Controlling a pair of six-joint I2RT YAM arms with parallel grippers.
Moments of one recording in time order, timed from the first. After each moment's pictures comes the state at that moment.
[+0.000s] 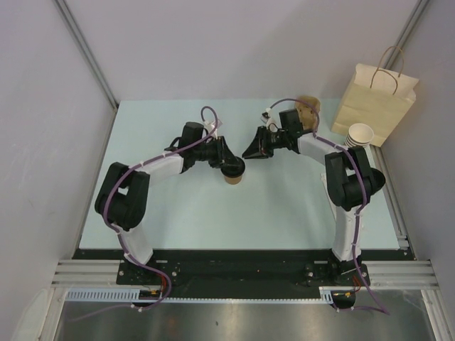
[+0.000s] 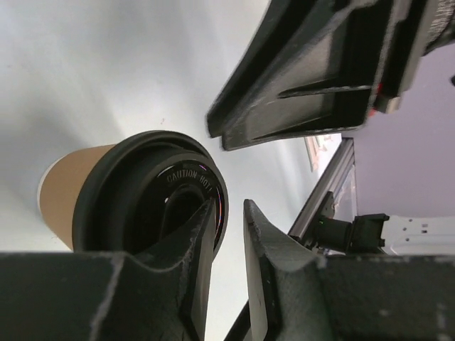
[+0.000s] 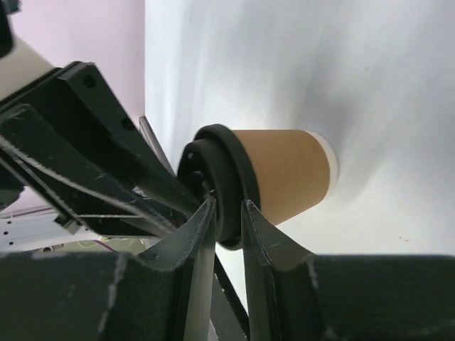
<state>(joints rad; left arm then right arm) -0.41 1.78 1.11 0.06 0.69 -0.66 0.32 2.03 1.43 -0.15 -0.92 0.60</state>
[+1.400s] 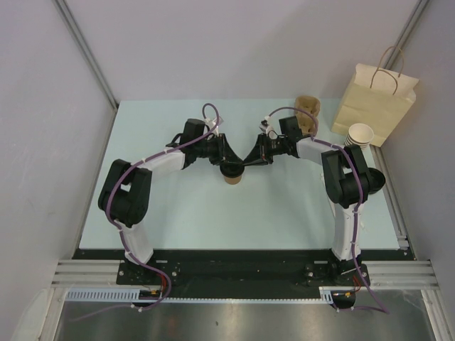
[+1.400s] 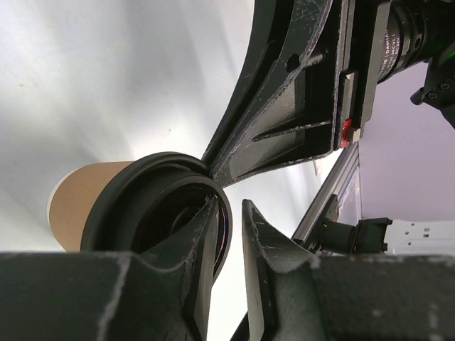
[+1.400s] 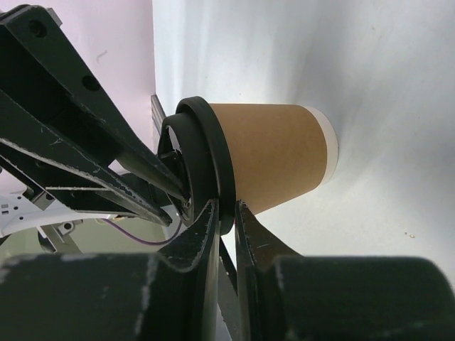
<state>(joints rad) -0.40 1.83 1.18 0.00 0.69 -0.63 0.32 2.08 1.38 -0.11 -1.01 0.60</state>
